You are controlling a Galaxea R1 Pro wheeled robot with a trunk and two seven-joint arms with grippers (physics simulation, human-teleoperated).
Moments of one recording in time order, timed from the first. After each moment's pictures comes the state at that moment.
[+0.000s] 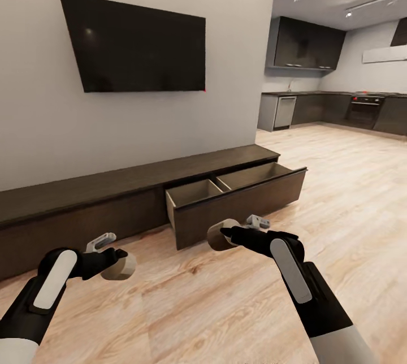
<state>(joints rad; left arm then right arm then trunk) -0.48 0.24 0.07 -1.22 0.89 0.99 0.37 -0.53 0.00 0.20 -1.39 -0.75 0.87 -0.26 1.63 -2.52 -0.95</state>
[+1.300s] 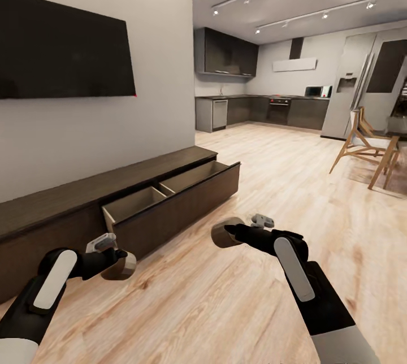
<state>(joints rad) -0.48 0.24 0.07 -1.22 0.89 0.99 0.37 -0.53 0.00 0.16 -1.39 -0.75 0.86 -0.26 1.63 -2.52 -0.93</state>
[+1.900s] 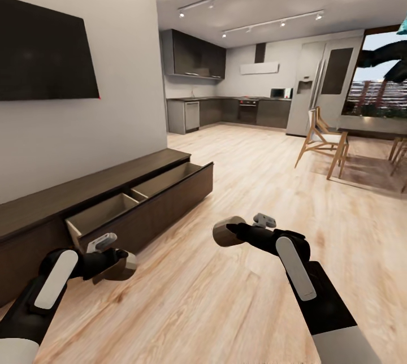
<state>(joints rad) -0.48 0.24 0.06 -1.22 0.89 0.99 0.37 -0.53 0.00 0.14 -1.39 -0.75 0.85 -0.26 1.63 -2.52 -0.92</state>
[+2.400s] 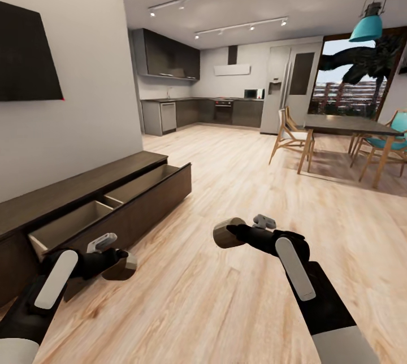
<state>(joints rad) -0.48 0.24 0.06 -1.22 0.89 0.99 0.37 -0.53 0.00 0.14 -1.38 -0.75 0.85 -0.26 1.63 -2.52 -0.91</state>
